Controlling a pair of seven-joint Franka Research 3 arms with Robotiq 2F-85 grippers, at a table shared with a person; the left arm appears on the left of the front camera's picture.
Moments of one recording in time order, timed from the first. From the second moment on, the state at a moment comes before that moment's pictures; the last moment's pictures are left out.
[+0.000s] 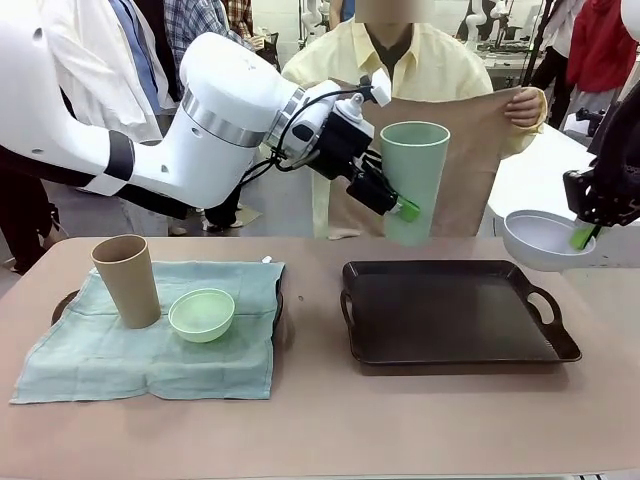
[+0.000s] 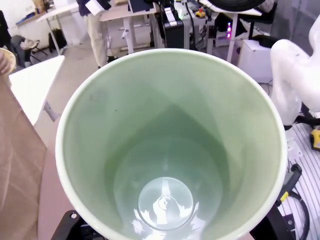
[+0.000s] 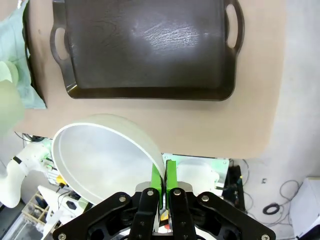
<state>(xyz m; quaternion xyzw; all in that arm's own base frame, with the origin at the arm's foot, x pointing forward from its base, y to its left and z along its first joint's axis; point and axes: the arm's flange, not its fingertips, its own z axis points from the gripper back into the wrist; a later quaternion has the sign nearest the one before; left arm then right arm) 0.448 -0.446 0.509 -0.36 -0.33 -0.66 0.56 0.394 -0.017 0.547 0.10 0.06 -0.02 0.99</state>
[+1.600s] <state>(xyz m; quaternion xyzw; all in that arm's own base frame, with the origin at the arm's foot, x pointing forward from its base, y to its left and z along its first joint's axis) 0.452 -0.449 0.510 -0.36 -0.33 -0.66 0.56 0.395 -0.017 0.546 0.10 0.07 -0.02 0.99</state>
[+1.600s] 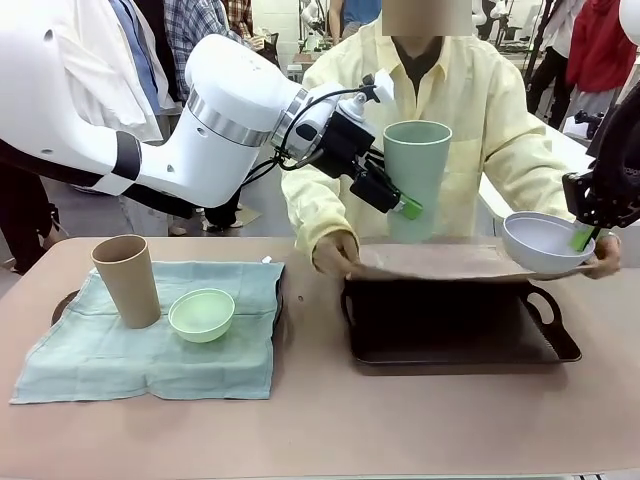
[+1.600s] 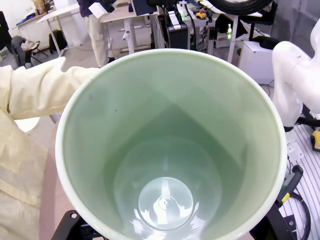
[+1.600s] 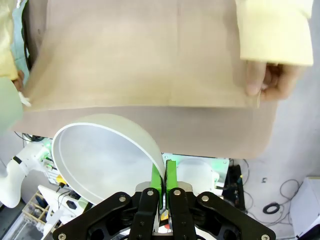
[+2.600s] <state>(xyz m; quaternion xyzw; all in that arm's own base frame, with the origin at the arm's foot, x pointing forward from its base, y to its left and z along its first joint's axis) 0.452 -0.449 0.510 -0.36 -0.33 -0.66 0.56 0.395 -0.017 0.546 0.10 0.07 -0.02 0.99</state>
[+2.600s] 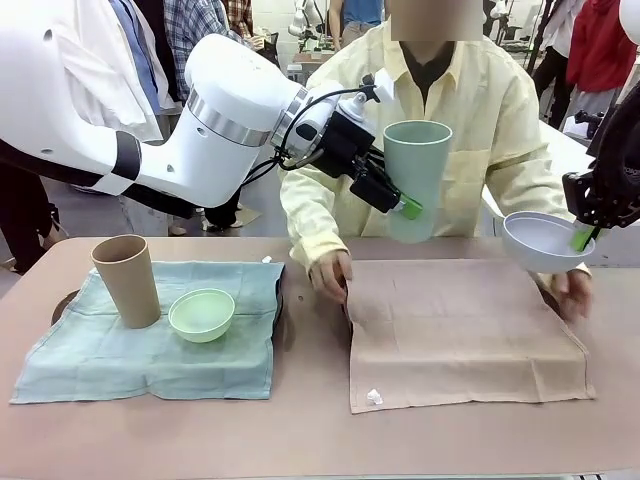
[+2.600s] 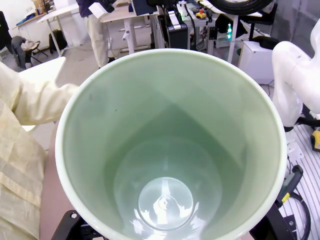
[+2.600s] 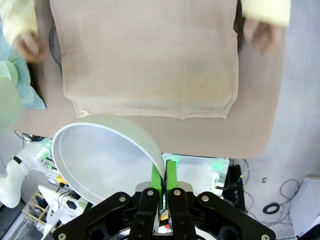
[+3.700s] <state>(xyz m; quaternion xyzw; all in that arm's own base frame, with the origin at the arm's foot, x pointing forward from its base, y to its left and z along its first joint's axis) 0.464 -0.447 0.492 -0.37 -0.32 -0.65 0.57 0.396 -0.017 0.544 0.10 0.07 -0.02 0.99</state>
